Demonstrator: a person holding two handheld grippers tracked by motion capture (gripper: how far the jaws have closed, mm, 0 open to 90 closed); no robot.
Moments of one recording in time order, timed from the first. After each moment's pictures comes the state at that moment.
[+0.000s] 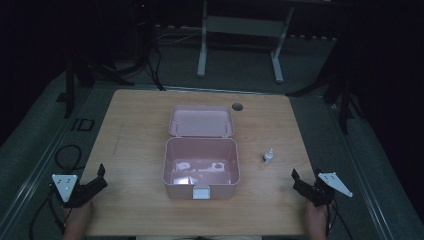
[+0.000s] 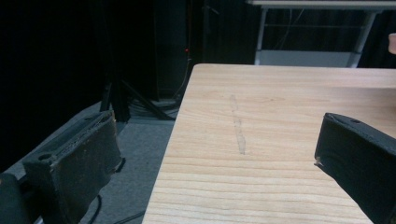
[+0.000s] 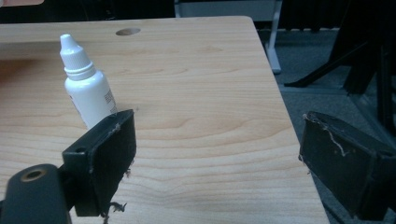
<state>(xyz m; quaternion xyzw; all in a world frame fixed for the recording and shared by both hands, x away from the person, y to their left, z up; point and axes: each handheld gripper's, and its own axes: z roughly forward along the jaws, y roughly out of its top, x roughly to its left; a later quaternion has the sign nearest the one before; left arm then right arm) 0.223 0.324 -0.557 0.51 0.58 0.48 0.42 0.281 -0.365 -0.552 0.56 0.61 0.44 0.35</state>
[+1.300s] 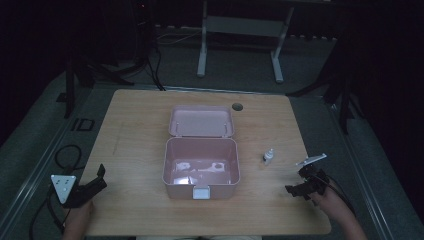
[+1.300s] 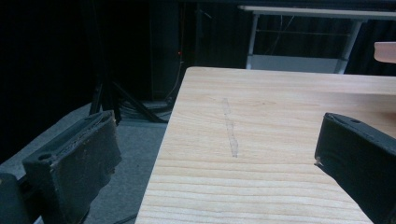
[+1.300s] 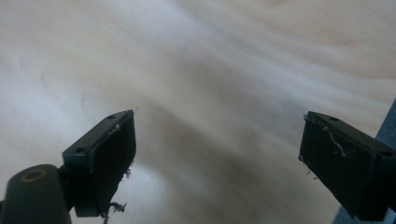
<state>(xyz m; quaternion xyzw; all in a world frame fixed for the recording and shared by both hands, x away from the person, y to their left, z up) 0.223 0.326 -0.558 0.51 0.57 0.47 0.44 0.321 -0.343 -0.509 0.45 0.88 0.15 0.11</state>
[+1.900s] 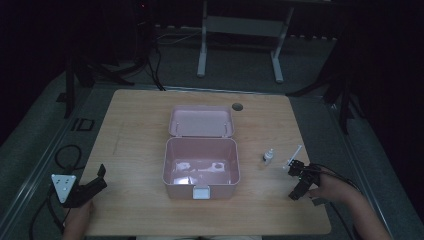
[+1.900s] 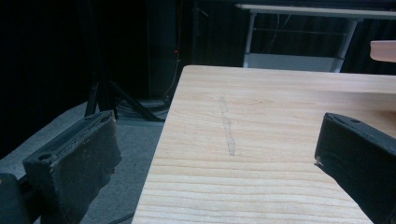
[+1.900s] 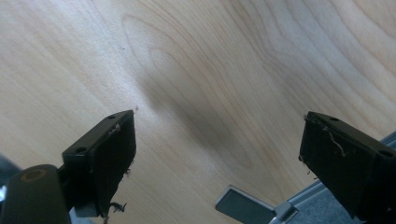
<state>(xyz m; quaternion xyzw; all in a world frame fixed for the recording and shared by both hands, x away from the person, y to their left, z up) 0.224 0.327 -0.558 0.51 0.57 0.46 0.44 0.341 -0.313 -0.490 0.33 0.95 -0.02 0.01</state>
